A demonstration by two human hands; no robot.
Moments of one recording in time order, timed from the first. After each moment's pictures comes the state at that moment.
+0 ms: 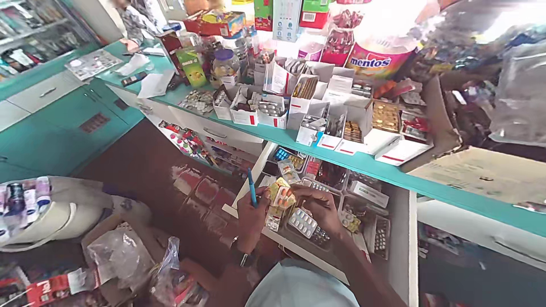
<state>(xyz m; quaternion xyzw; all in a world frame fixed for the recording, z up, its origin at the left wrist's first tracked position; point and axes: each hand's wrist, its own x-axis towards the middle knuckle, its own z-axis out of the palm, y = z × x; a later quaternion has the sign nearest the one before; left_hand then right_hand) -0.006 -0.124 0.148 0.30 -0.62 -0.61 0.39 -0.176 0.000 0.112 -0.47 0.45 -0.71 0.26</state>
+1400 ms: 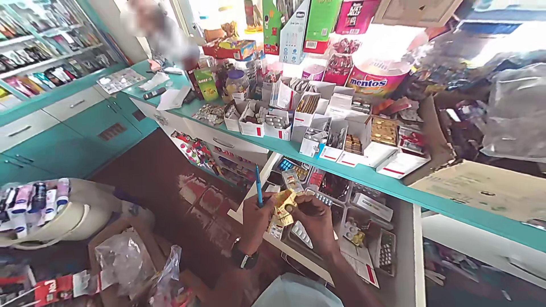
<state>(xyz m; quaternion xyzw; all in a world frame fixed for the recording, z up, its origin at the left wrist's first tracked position) 0.000 -0.122 0.177 0.30 -0.59 -0.68 0.33 -0.119 -0.004 0.146 -0.29 0.56 -0.75 0.21</state>
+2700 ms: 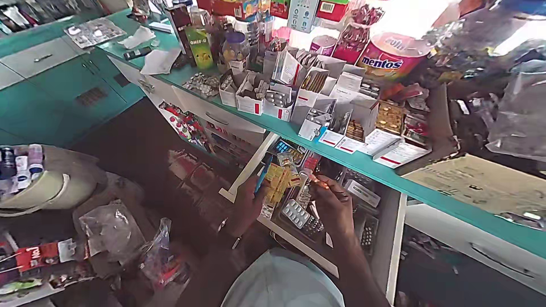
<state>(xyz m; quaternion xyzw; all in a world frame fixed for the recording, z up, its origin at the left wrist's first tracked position) 0.011 -0.137 0.142 0.20 -0.78 -0.50 0.33 -0.160 0.028 0.147 -0.25 0.43 -0.83 0.26</state>
